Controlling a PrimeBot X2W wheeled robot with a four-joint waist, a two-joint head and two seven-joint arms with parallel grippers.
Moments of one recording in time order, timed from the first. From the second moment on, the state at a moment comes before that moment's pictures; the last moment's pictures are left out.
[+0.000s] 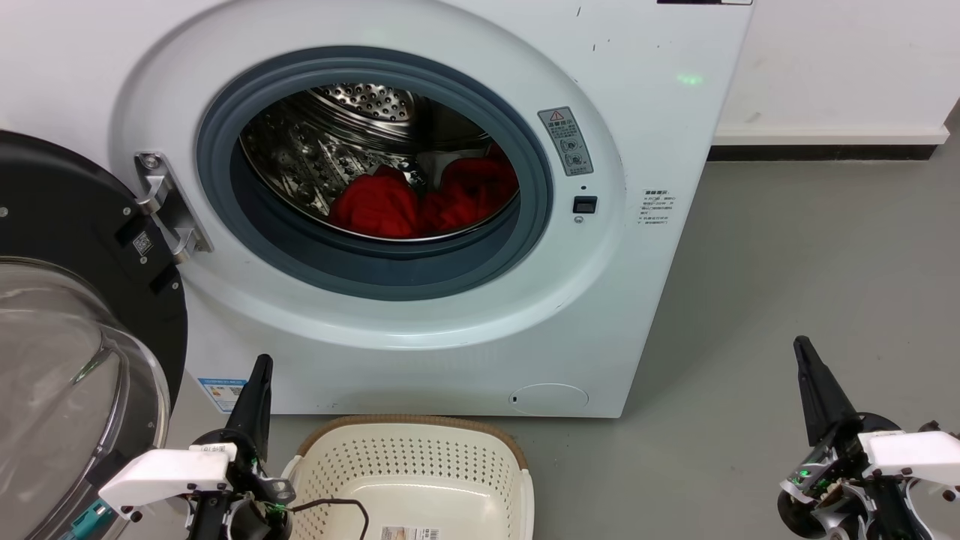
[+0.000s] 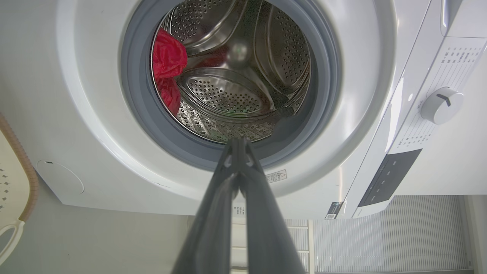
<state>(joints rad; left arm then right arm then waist) -0.11 0.05 0.11 0.25 -1.61 -0.13 0.11 -0.10 -0.05 -0.11 0.25 1.62 0.13 0.11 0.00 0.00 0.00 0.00</state>
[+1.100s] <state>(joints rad) -0.11 0.05 0.11 0.25 -1.61 -0.13 0.11 -0.10 -0.05 -0.11 0.25 1.62 0.13 0.11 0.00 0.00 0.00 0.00</state>
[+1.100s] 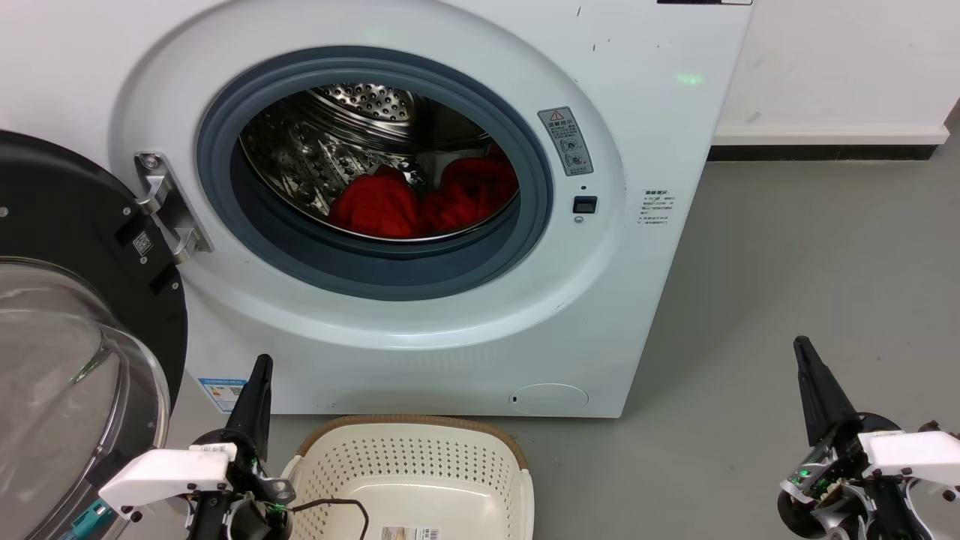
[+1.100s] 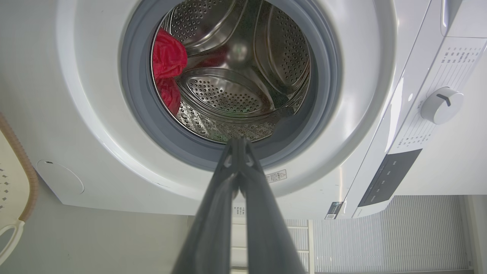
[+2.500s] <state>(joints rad) -0.03 0.05 0.03 0.13 -1.02 -0.01 -0.02 -0.01 -0.05 -0.07 0.13 0.96 0.13 -0.02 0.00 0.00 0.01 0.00</state>
